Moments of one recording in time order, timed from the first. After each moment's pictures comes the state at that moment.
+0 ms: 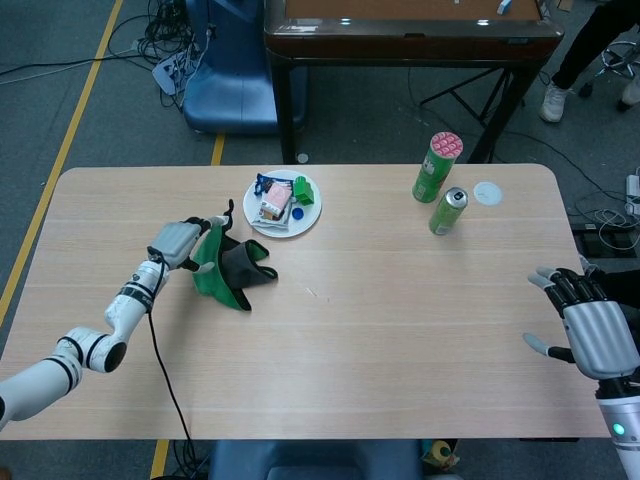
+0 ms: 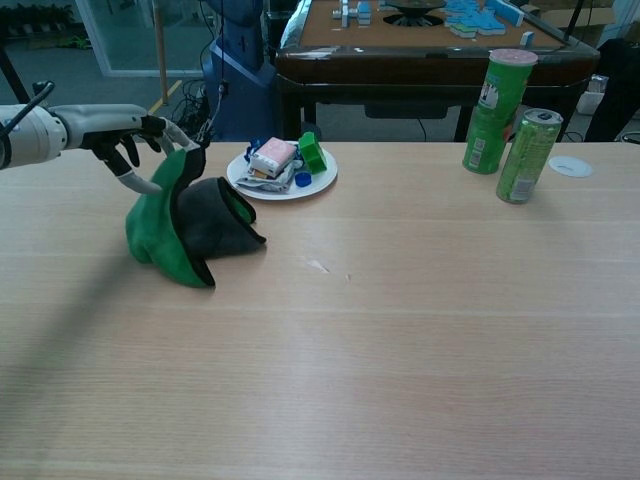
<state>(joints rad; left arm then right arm) -0.89 -1.51 -0.18 -0.97 1.22 0.65 -0.22 0.14 -1.00 0.08 -1.69 -1.55 1.45 -0.10</state>
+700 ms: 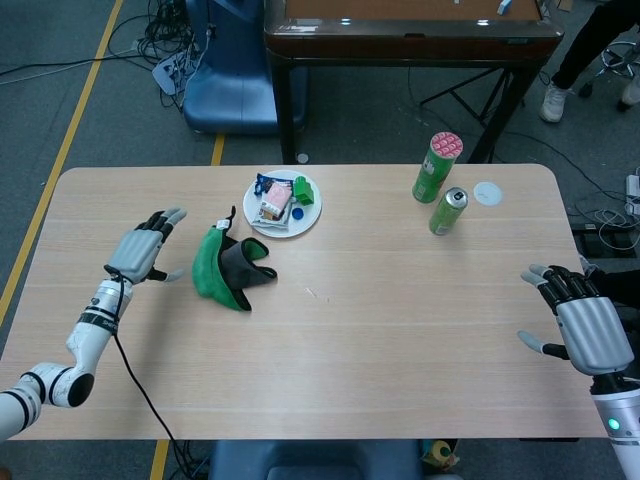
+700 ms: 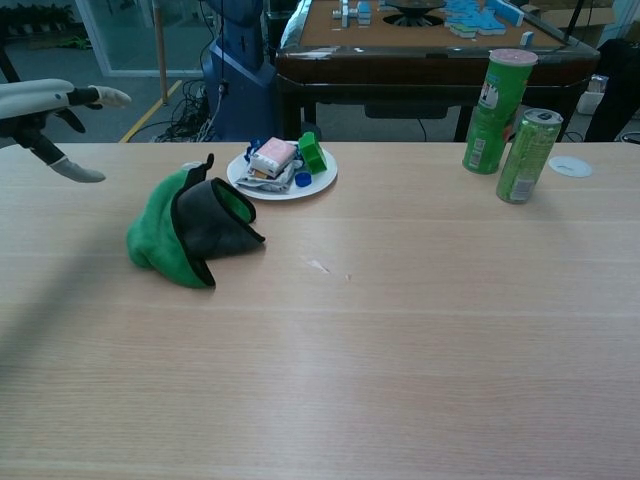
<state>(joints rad) -0.72 -1.38 -0.18 -1.19 1.20 0.90 -0.12 0.16 -1.00 0.08 -1.69 -1.56 1.44 -0.09</state>
